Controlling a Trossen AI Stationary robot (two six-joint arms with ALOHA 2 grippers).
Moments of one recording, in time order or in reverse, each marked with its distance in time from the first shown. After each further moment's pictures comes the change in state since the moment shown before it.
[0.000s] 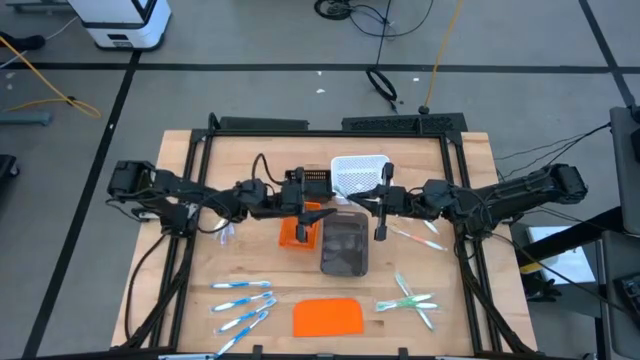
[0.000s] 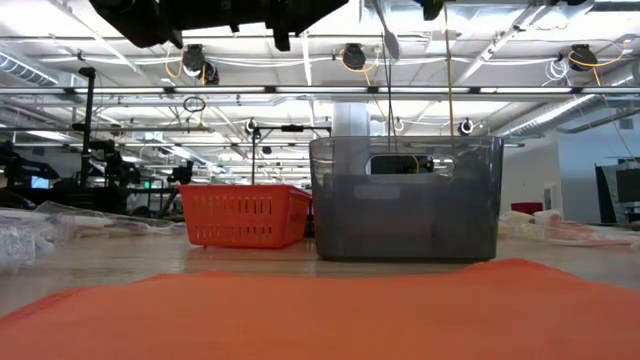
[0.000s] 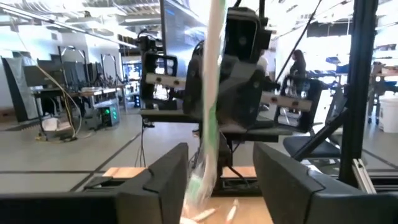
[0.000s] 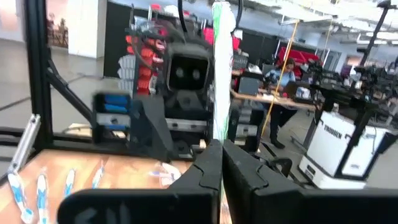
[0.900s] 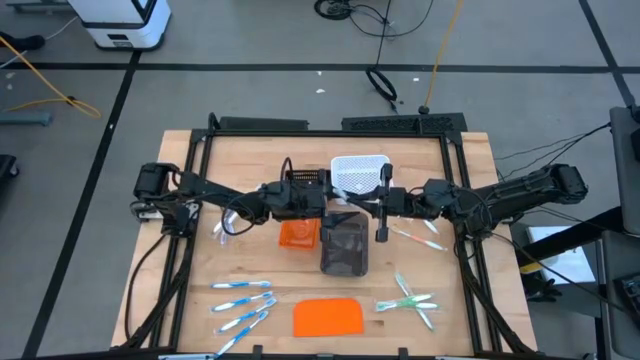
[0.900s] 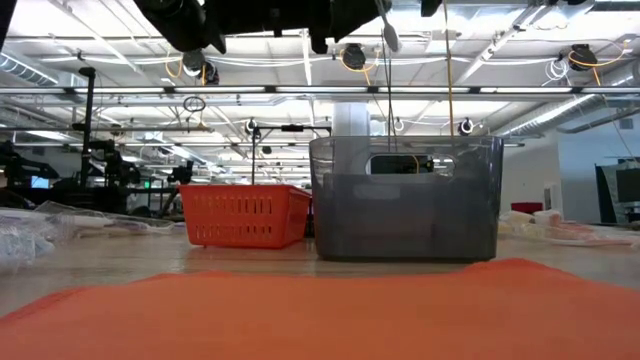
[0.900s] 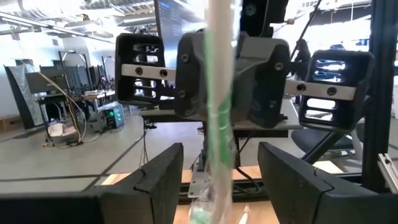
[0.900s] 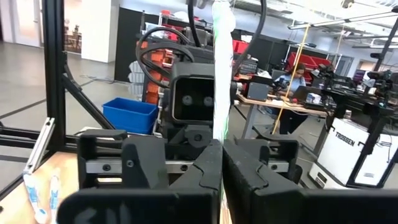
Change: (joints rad) left arm 0.005 0.193 0.193 -0.015 -0.001 0.059; right arm 0.000 -0.001 0.000 0.018 -0.050 -0.003
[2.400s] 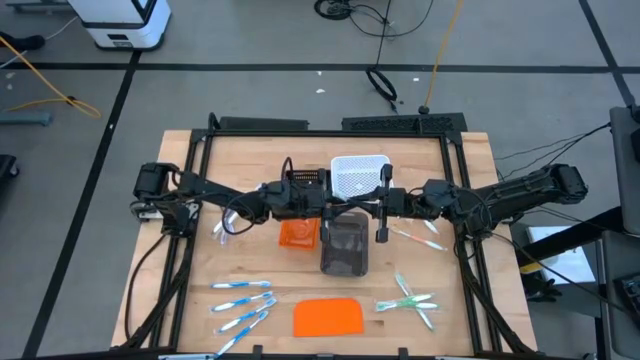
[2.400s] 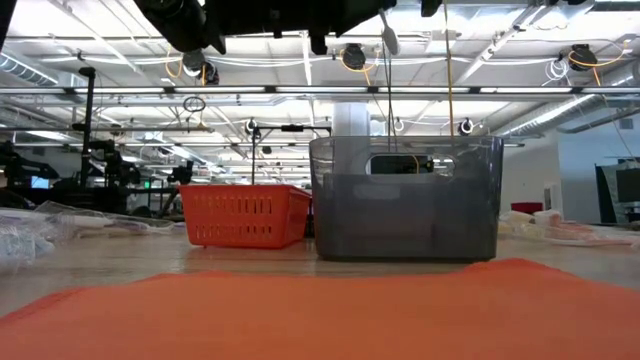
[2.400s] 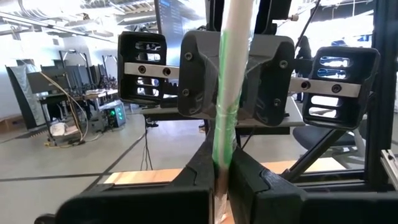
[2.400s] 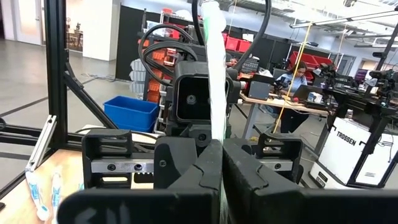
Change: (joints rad) left arm 0.000 -0.002 0.000 -0.014 0.001 0.004; right arm 0.000 -0.001 0.000 -0.007 0.001 -0.002
